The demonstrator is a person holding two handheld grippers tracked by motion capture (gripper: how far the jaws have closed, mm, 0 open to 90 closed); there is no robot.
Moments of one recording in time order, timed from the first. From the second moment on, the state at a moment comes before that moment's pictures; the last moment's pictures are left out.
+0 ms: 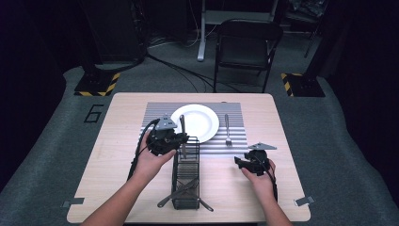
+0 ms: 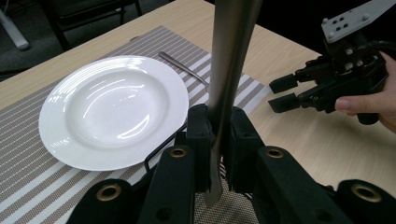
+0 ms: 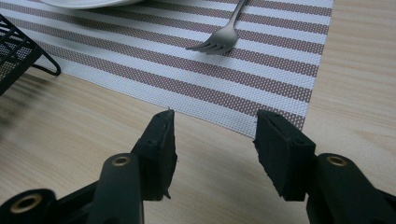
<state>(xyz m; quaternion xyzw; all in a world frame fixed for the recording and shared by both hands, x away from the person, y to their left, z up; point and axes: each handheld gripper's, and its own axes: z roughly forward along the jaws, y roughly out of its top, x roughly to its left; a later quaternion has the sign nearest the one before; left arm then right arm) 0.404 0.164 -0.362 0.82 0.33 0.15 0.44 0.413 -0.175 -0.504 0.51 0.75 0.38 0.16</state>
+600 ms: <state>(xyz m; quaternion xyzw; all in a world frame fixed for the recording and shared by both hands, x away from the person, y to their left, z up) 0.403 0.177 -0.311 0.82 0.33 0.14 0.45 0.412 -0.175 -0.503 0.52 0.75 0.38 0.16</state>
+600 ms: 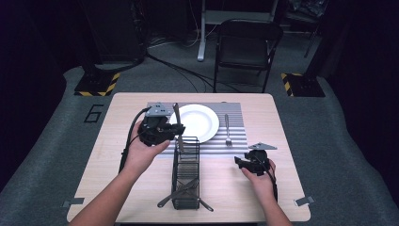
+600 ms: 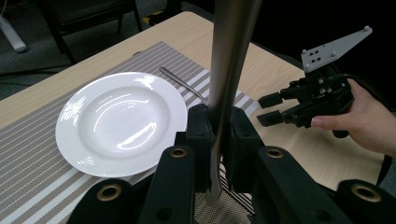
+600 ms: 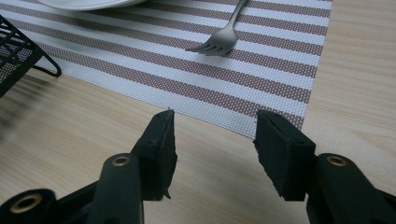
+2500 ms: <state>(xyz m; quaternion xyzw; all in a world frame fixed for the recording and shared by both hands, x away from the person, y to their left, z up) 0.443 0.234 -0.313 0.79 0.40 0.18 0.42 0.412 -0.176 -0.503 0.51 0.75 0.38 0.17</state>
